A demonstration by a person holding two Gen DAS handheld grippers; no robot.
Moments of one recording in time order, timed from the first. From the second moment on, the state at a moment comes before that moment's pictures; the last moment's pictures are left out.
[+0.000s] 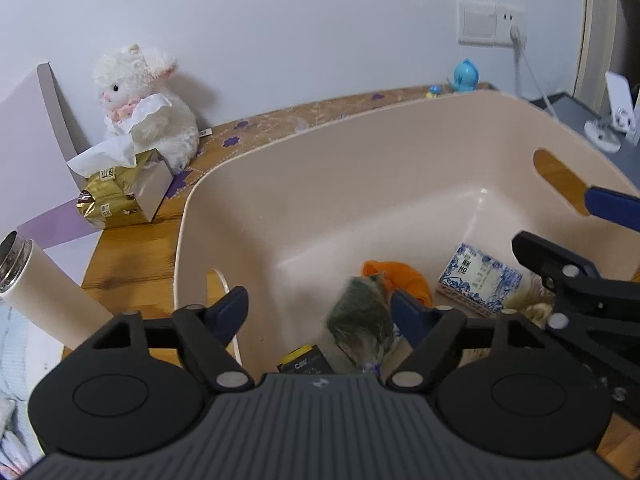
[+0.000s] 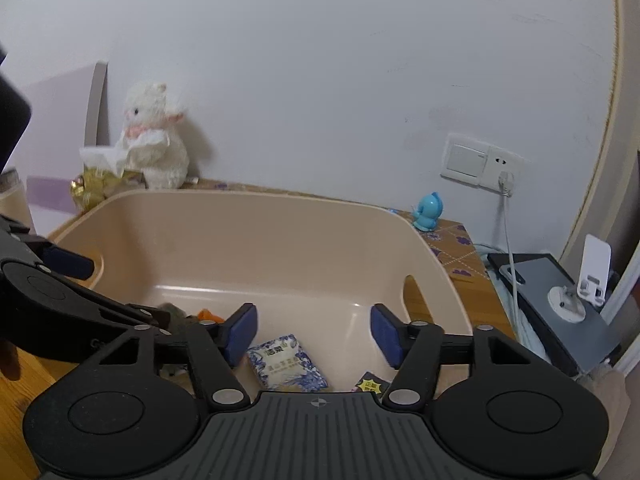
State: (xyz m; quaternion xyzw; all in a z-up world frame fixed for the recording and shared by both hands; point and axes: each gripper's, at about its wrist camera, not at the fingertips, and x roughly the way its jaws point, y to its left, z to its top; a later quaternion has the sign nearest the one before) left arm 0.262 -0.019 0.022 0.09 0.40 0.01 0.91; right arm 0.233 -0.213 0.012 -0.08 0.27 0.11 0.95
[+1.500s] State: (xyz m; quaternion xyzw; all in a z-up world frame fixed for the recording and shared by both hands) left arm 0.041 0.033 0.091 0.00 0.31 -0.01 0.95; right arm 0.050 -0.241 0.084 -0.03 0.20 0.13 0.97
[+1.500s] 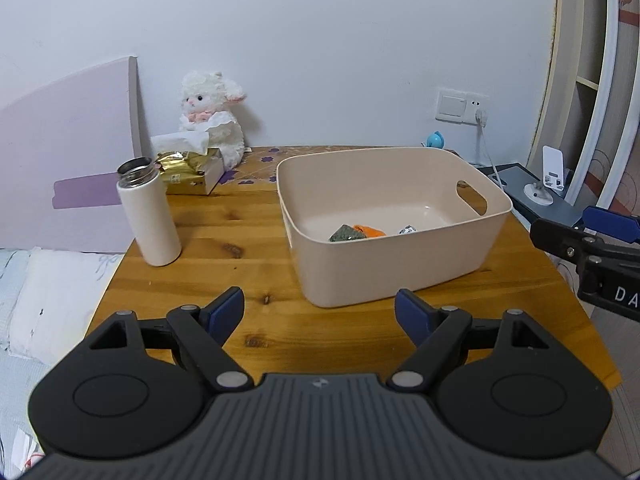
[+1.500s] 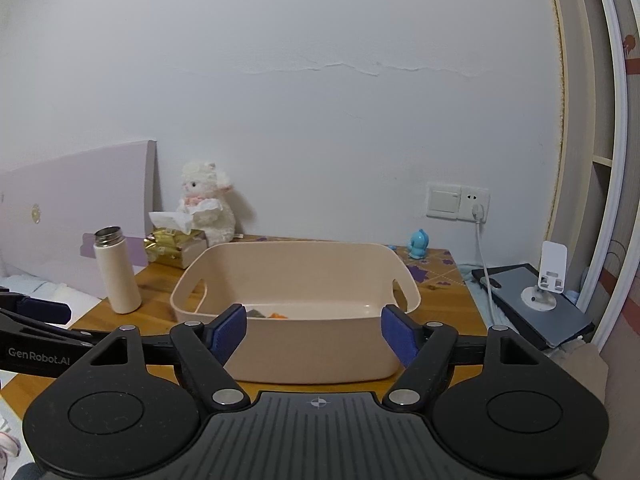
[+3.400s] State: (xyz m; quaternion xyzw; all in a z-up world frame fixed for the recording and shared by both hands) left arm -0.061 0.046 0.093 0.01 0.30 0.01 0.95; right arm -0.038 -0.264 0.066 0.00 0.22 0.11 0.97
